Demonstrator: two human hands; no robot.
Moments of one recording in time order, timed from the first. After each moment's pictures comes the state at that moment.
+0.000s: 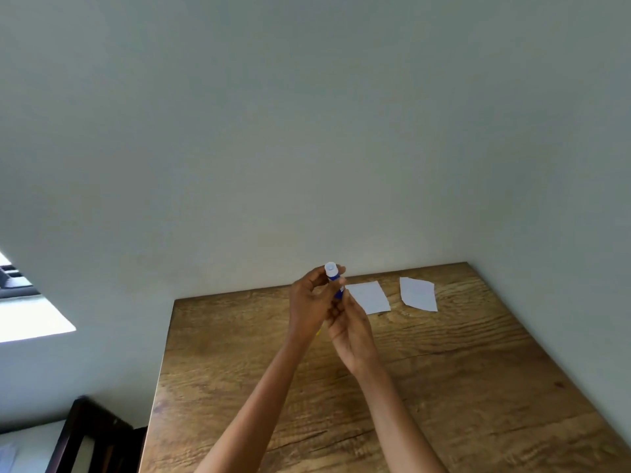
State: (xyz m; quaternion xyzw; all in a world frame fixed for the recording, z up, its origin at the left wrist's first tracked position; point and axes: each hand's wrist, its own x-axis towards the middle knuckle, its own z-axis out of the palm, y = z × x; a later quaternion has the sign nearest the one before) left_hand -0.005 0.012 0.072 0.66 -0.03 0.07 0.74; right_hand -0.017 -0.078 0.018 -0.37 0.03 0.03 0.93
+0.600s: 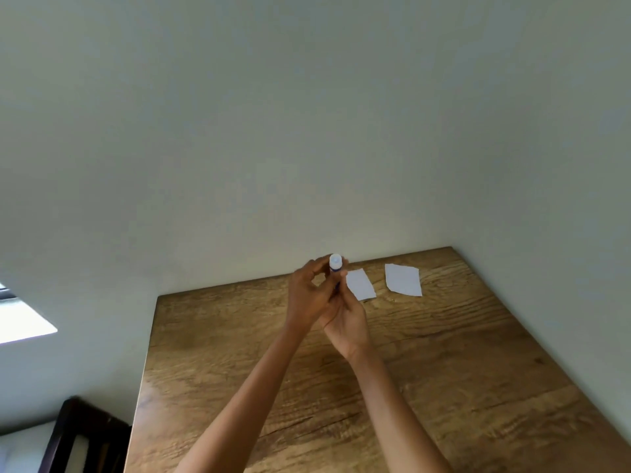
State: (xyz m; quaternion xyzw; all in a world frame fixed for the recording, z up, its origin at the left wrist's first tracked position) left_hand -0.007 -0.009 0.069 0.74 -0.10 0.11 0.66; right_hand -0.021 -0.094 0.024 -0.29 0.06 0.06 0.95
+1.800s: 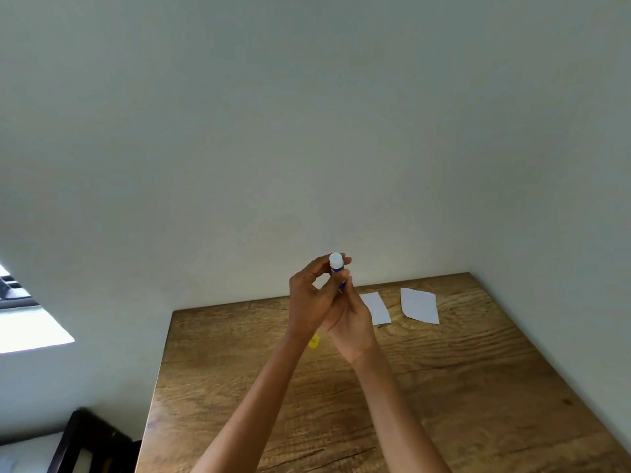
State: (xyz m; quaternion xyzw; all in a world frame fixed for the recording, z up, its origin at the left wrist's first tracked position) left_hand 0.005 0.007 0.105 0.68 -0.11 0.16 0.70; right_hand 0.004 -0.078 0.057 -0.30 0.01 0.08 0.95
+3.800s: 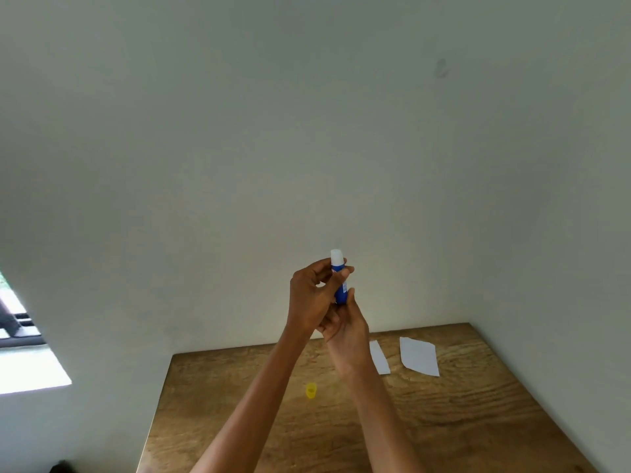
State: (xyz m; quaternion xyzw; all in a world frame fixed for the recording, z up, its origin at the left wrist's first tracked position) left_hand 0.023 0.010 0.182 0.67 -0.12 0.15 0.71; right_hand 0.014 -0.063 0.127 -0.41 -0.04 0.00 0.91
